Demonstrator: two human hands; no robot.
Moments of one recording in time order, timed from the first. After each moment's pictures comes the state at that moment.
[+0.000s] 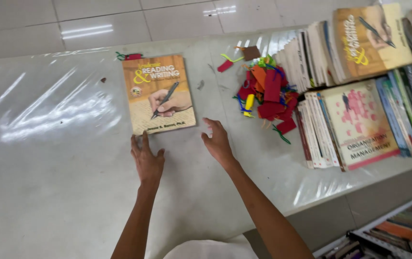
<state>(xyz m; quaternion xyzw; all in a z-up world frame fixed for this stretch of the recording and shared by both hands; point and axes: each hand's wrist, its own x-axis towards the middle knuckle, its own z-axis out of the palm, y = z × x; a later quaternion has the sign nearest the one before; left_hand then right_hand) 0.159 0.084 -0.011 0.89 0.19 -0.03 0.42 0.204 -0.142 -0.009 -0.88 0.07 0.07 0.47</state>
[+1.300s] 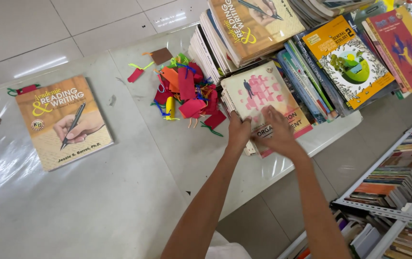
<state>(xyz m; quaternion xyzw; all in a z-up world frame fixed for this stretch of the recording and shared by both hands) 0.173 -0.431 0.020 0.59 0.02 -0.20 0.78 0.107 -0.540 0.107 -0.98 0.12 0.07 0.14</state>
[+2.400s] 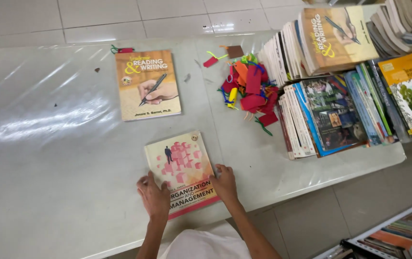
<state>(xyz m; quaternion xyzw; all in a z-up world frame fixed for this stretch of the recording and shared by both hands) -0.015 0.015 -0.030 0.90 0.25 -0.02 0.37 0.008 -0.218 -0.050 -0.90 0.19 0.10 0.37</state>
